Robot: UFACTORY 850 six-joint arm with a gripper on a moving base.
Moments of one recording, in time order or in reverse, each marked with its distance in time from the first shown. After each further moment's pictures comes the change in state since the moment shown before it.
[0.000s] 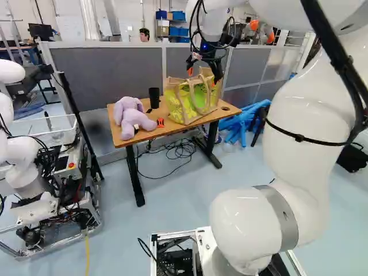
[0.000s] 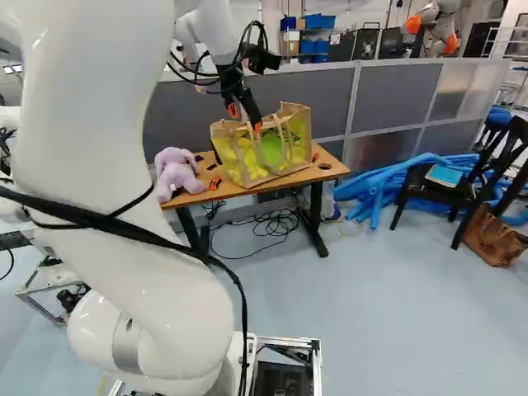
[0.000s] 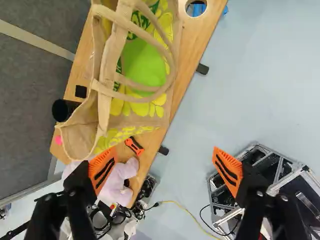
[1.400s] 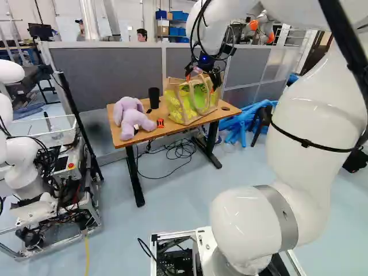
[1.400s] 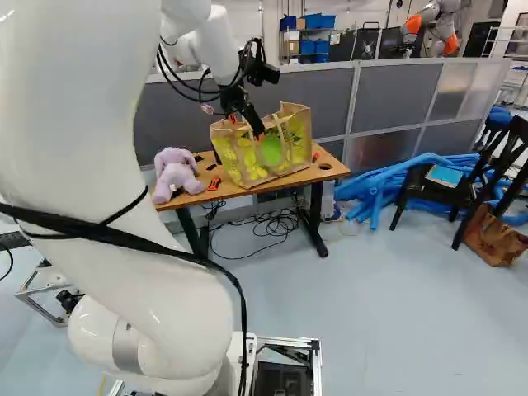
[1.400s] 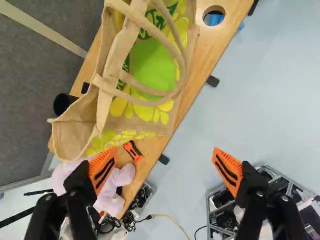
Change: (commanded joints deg) arm -0.1 3.4 10.8 0.4 14.3 -6.9
